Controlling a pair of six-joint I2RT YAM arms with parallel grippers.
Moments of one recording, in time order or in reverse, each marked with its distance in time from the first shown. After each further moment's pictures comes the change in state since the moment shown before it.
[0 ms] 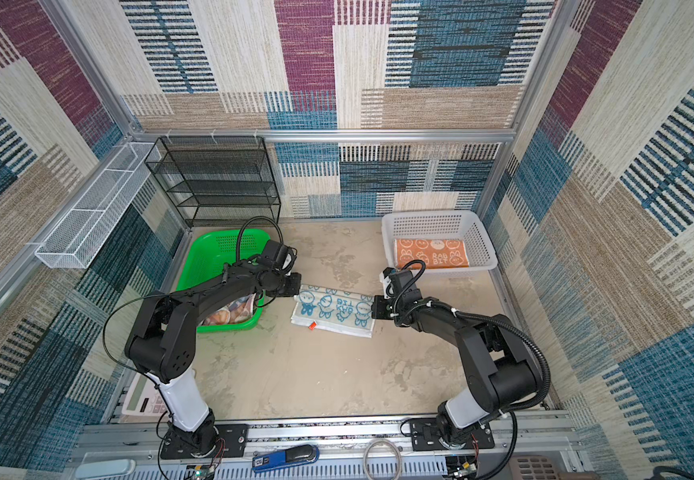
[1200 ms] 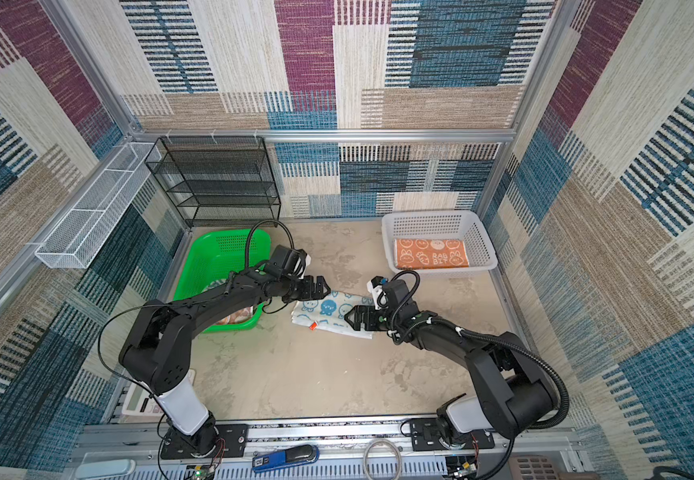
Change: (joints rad) left arm -0.112 -0.060 -0.085 0.128 0.142 -0.161; right arm 0.120 -0.123 -0.127 0.122 -0.156 0.120
